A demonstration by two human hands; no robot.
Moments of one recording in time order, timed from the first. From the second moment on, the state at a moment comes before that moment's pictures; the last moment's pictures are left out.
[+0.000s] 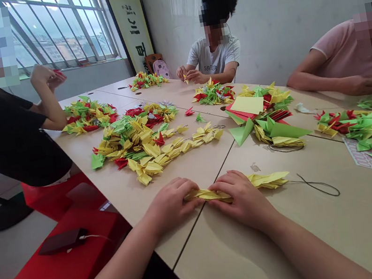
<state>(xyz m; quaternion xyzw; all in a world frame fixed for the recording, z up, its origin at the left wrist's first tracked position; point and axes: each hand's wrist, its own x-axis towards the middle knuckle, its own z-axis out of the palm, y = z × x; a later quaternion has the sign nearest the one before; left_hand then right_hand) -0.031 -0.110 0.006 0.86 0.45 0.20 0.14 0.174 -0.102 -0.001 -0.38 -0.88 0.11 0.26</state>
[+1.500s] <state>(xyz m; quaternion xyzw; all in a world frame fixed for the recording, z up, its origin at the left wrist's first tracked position) -0.031 -0.109 0.005 0.86 0.45 0.18 0.15 0.179 -0.102 0.001 -0.39 -0.88 0.12 0.25</state>
